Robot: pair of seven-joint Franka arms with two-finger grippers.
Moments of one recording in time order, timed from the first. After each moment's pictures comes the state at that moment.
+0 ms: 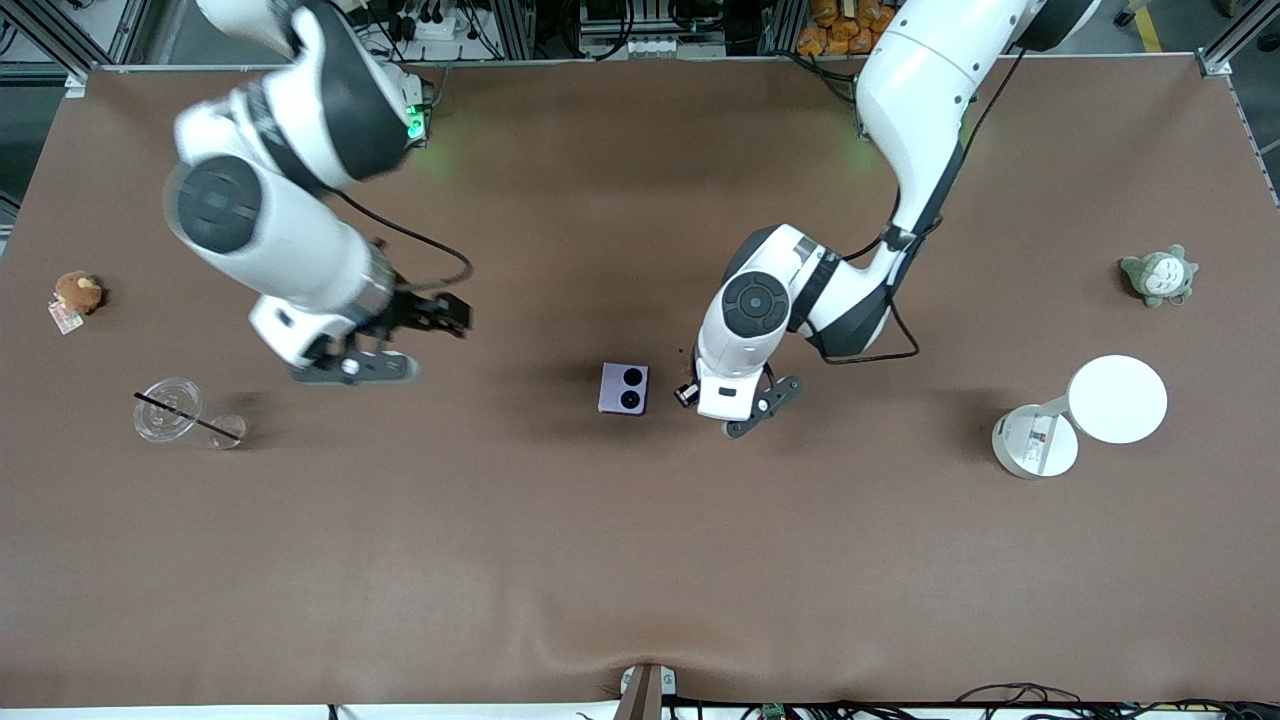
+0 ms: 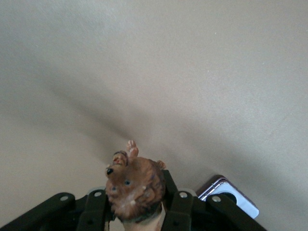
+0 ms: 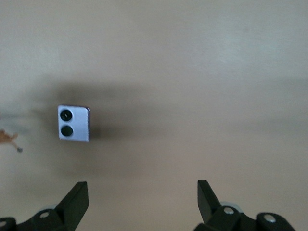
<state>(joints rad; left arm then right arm) -0.50 0.66 -0.17 -1.56 0.03 2.21 -1.27 0.39 0.31 0.04 -1.57 0.11 1.82 0.43</state>
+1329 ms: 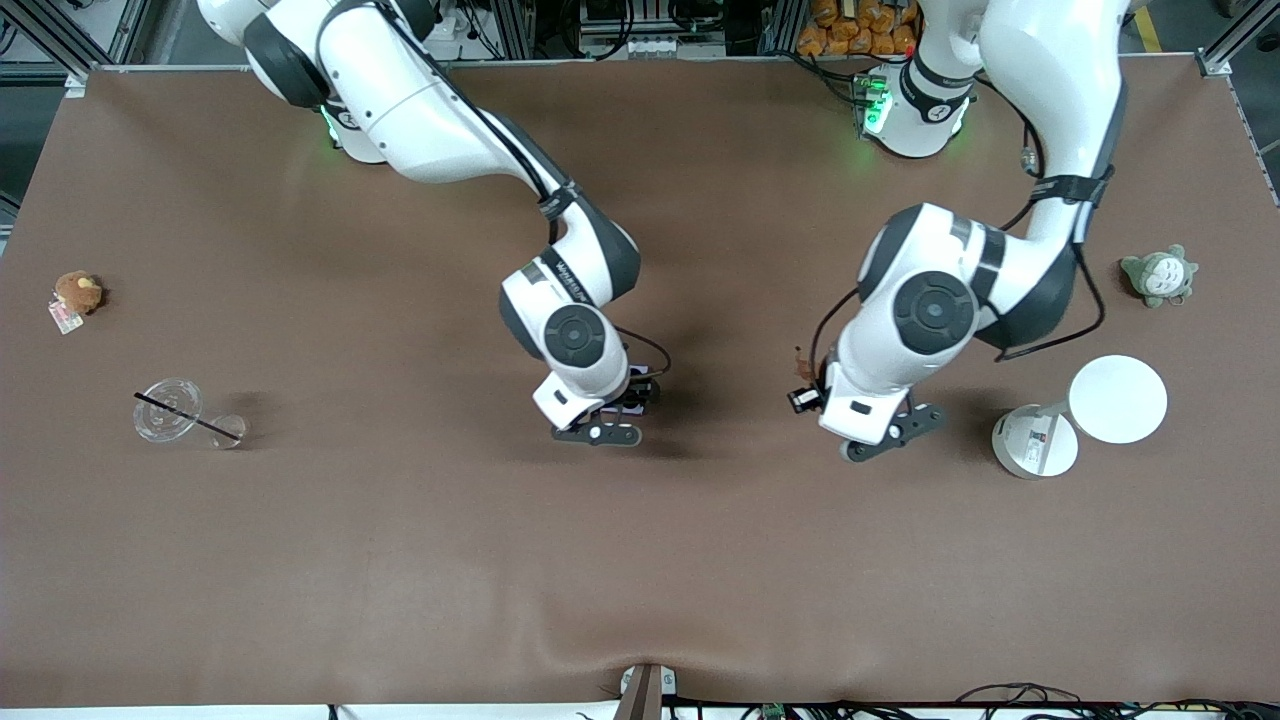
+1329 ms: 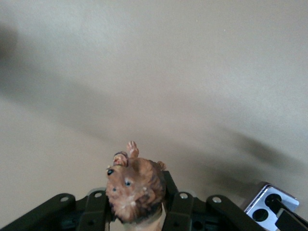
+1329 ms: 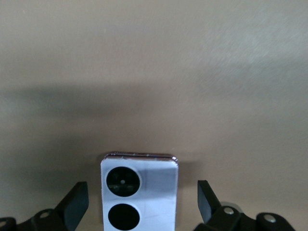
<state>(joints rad) -0.27 0.48 -0.17 -1.55 0.03 1.97 -0.82 0.66 0.90 0.03 -1.26 0.07 2.13 0.72</state>
